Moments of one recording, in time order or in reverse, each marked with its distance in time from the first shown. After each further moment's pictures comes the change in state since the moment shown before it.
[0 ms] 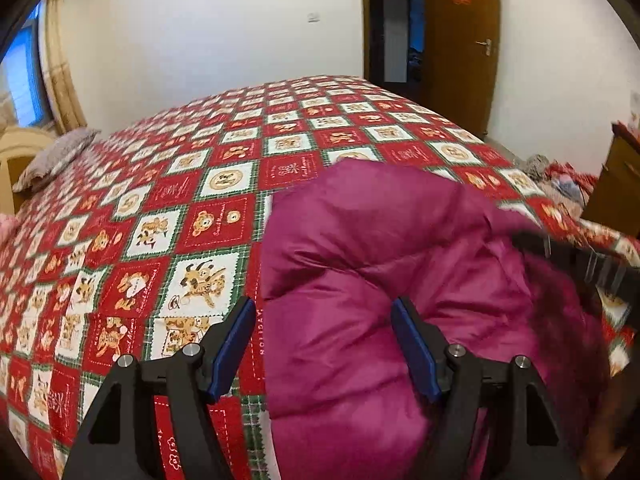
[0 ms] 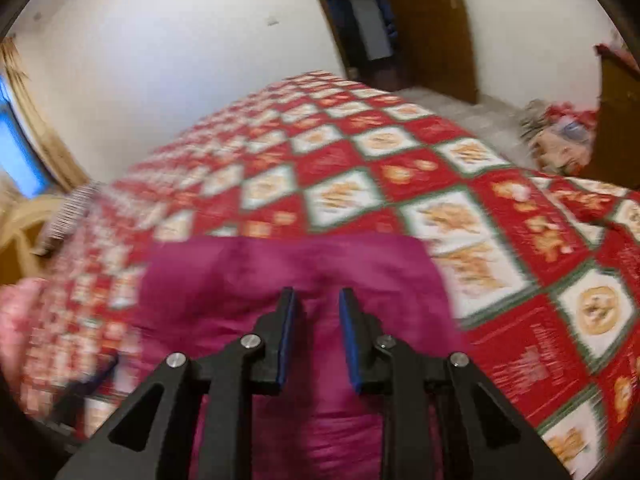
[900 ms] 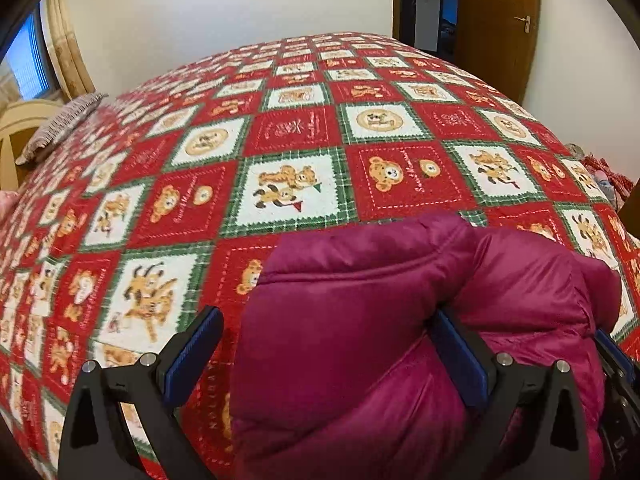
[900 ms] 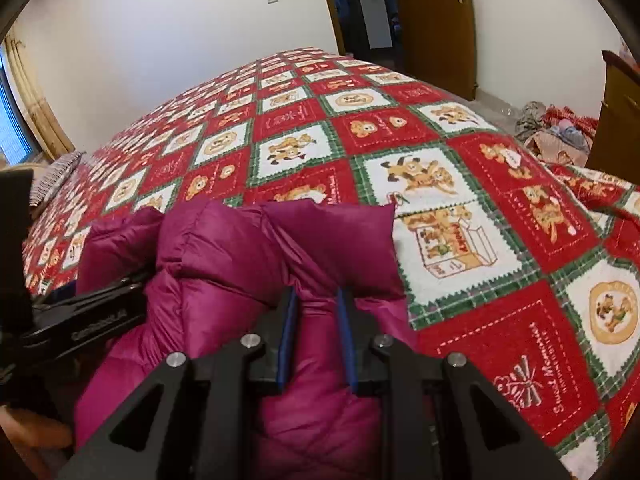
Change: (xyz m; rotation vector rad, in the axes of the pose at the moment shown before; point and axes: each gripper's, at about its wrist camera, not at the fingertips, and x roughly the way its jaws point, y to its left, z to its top) left arm 0.100 -0.010 0.018 -0.051 0.139 0.080; right arm 0.037 -0.037 -0.020 -0.065 0.047 -0.023
